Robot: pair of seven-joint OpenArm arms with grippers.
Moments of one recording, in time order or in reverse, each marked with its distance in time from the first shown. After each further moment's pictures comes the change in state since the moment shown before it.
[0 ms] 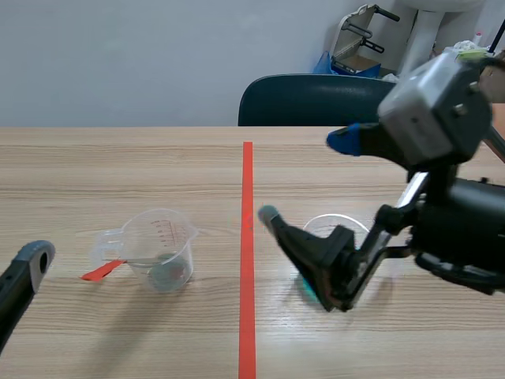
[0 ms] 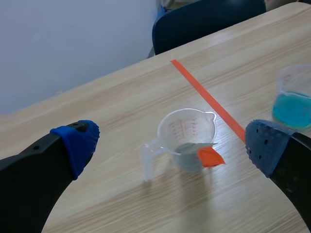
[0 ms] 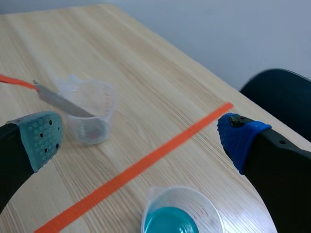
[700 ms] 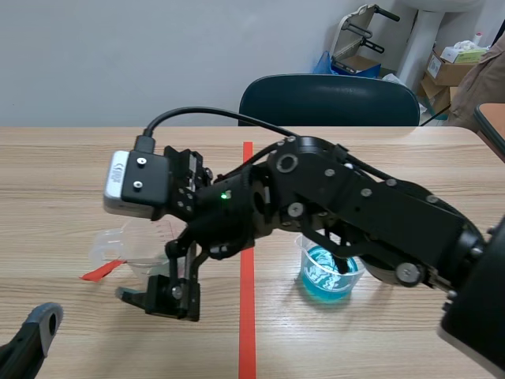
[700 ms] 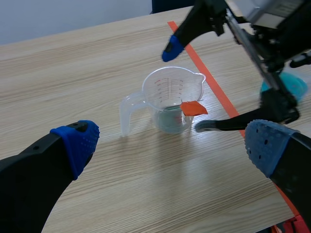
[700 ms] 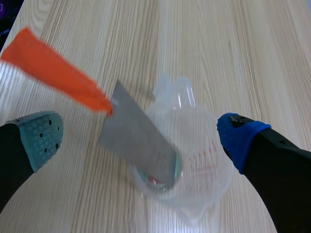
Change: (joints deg) left arm 4.0 -0.4 7.6 -4.9 -4.7 5.4 -1.9; right arm 45.4 -26.5 -38.4 -38.0 -22.1 22.5 -5.3
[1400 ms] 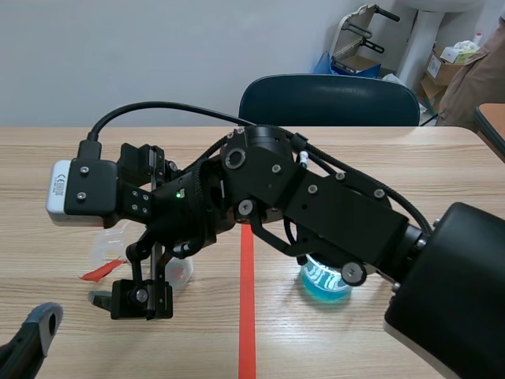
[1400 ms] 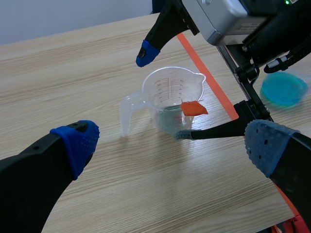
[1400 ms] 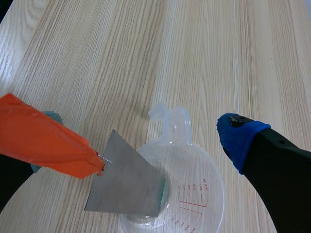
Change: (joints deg) left arm 0.0 0.0 0.0 0.0 0.0 0.0 0.0; right arm 2.5 -9.4 -1.3 -4.1 -9.0 1.6 -2.4
